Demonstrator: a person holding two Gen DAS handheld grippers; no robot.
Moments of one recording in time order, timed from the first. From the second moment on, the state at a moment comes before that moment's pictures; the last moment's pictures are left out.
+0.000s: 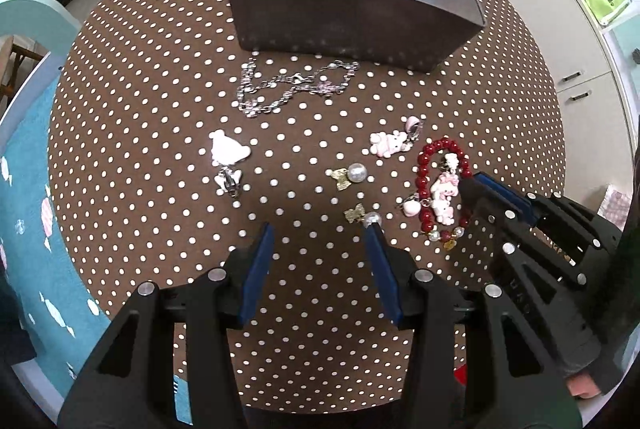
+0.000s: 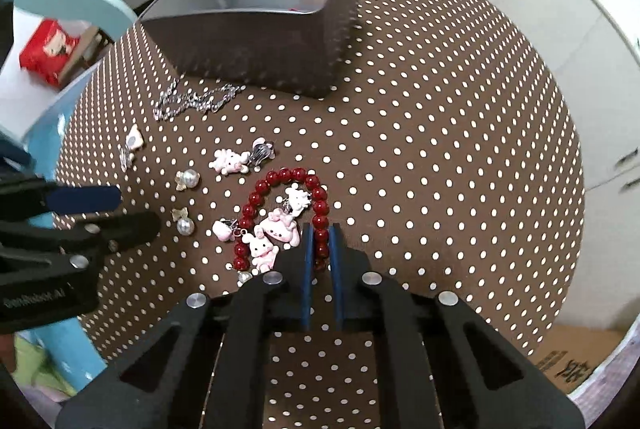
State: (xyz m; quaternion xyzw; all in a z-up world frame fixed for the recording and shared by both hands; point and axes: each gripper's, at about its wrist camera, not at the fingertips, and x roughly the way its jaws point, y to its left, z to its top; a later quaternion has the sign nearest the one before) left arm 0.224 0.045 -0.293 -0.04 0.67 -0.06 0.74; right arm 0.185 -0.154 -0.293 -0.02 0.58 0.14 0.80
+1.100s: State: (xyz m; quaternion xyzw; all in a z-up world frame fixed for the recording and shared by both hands) left arm 0.247 -0.001 -0.313 -0.04 0.65 -0.10 0.75; right arm 0.171 -0.229 -0.212 0.14 0.51 0.16 0.83
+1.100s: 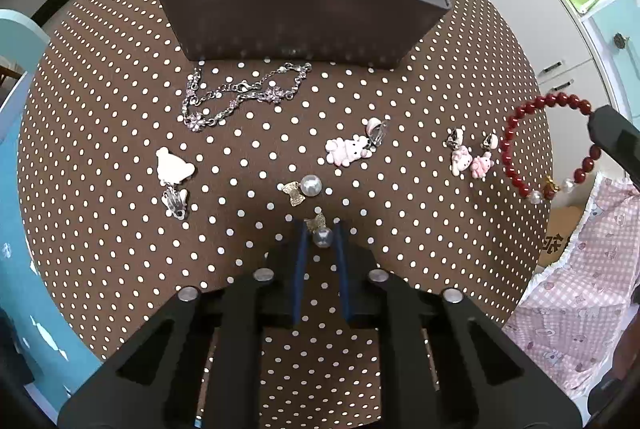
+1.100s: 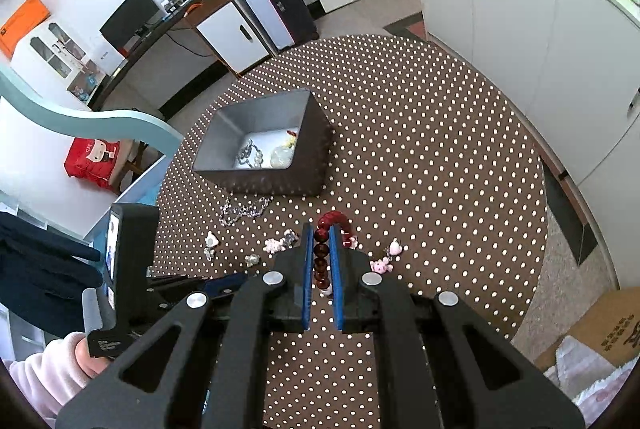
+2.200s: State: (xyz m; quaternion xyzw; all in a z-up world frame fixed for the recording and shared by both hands) left arm 0.259 0.039 -0.181 -0.07 0.54 -0.09 0.83; right arm 0.215 -0.196 -0.180 0.11 0.48 0.21 0.84
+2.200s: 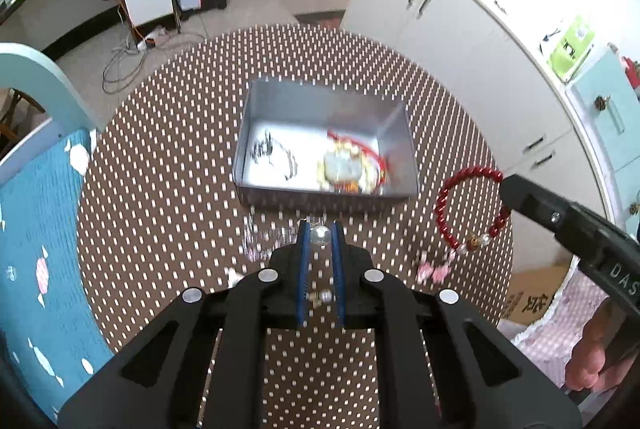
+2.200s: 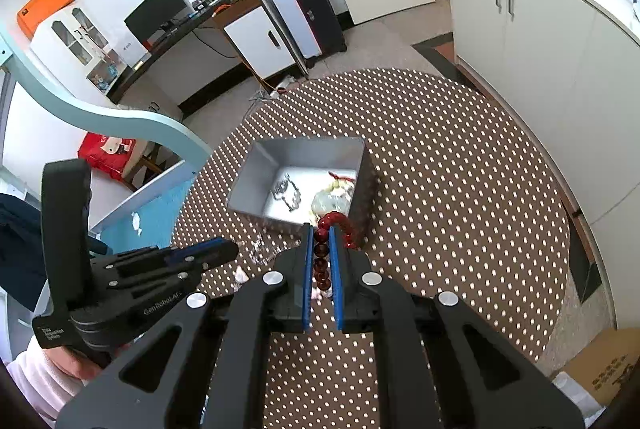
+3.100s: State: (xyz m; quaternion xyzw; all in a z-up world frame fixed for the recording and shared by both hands) left arm 0.342 0.041 -0.193 -0.07 0.54 -0.08 0.84; right arm 0.278 -0.158 -0.180 0.11 0.49 0.25 0.83
